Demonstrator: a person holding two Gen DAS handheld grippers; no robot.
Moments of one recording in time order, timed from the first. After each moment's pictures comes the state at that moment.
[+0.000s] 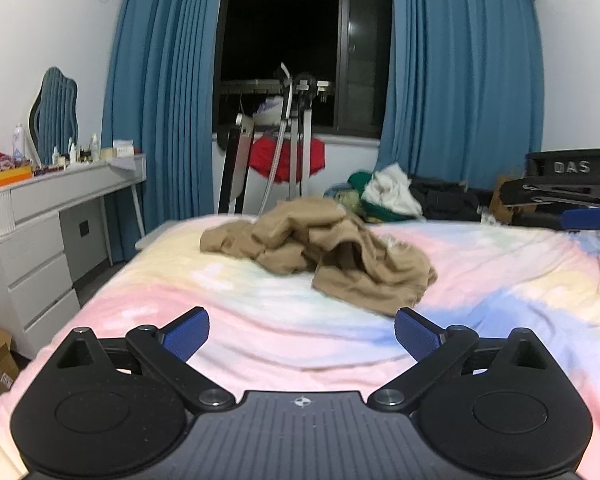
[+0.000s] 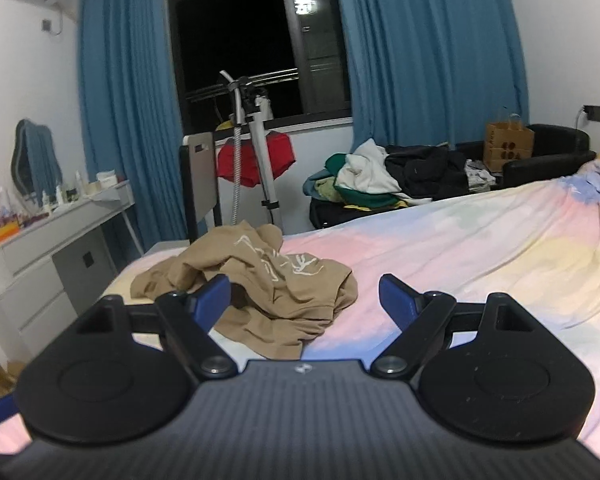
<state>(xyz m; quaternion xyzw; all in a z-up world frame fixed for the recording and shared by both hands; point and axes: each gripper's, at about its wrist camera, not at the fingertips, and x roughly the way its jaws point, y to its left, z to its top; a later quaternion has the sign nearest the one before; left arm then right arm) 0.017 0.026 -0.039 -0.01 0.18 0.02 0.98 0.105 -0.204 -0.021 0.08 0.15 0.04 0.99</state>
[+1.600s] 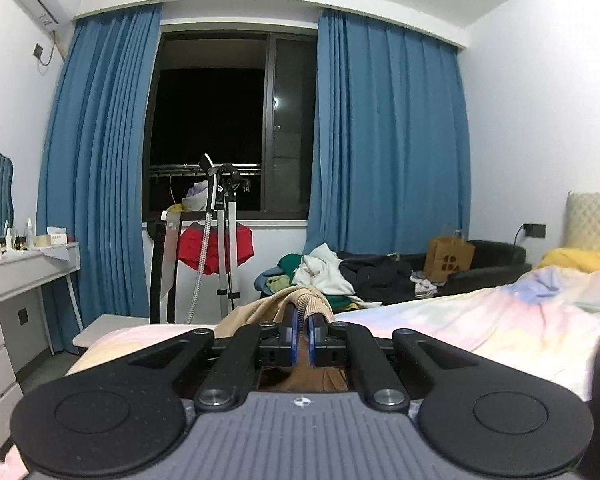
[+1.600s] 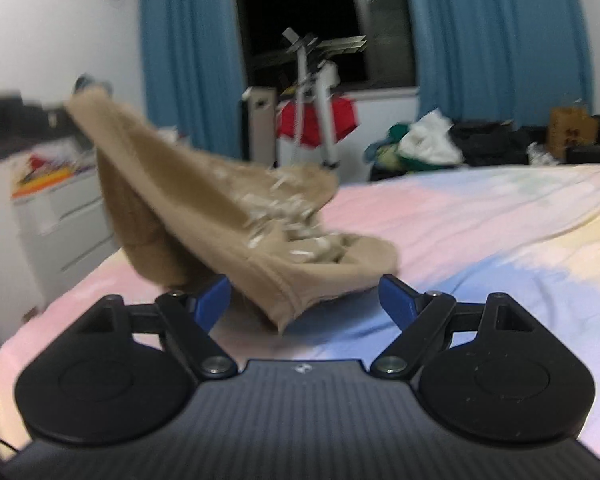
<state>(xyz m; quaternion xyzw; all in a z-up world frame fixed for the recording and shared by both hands) 0.058 -0.009 0.016 0.01 0.05 -0.09 0.99 0.109 -0.194 -0.086 0.05 0.19 0.16 0.97</state>
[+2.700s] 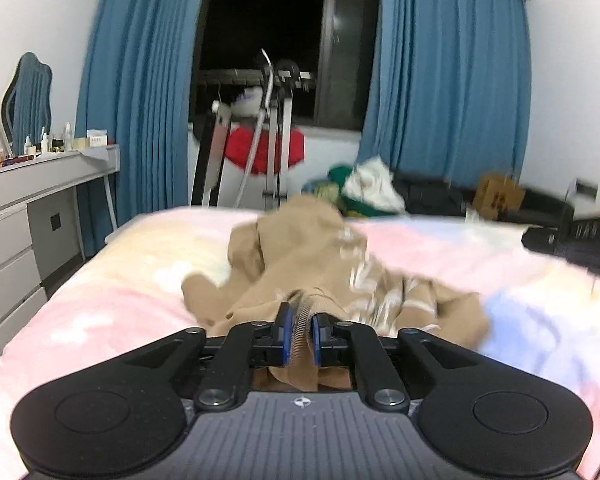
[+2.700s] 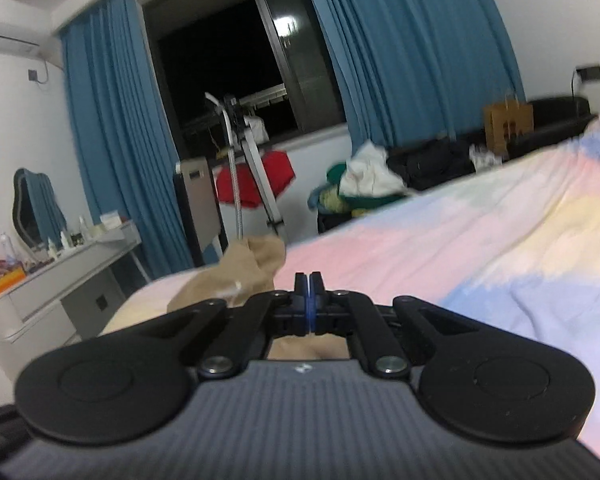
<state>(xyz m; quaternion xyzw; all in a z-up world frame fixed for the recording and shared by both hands) 0.094 0.036 -0.076 0.00 0.19 -0.02 0.98 0.143 -0.218 -0.068 0.16 0.13 0.05 0.98</state>
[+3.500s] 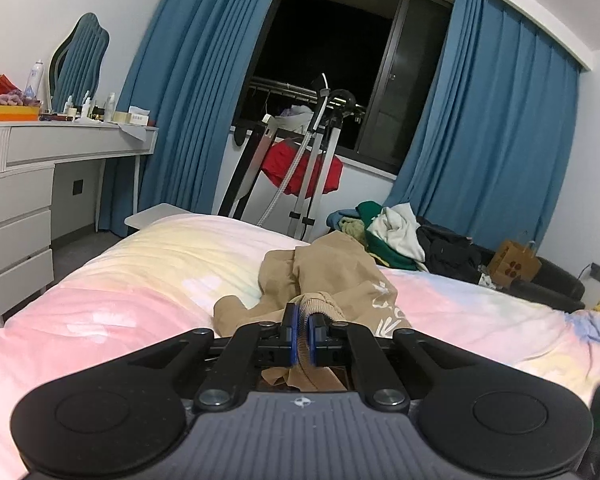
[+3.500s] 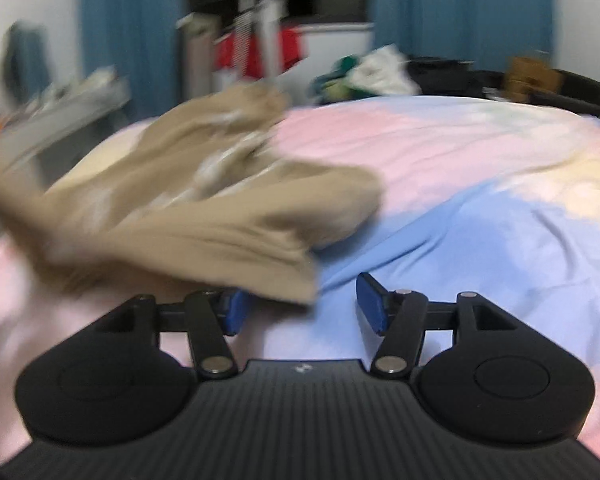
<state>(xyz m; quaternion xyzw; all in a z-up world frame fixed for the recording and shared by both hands) 0.093 0.087 -0.046 -0.13 0.16 0.02 0.98 0.176 -0.171 -0.144 0.05 0.27 0.04 0.96</state>
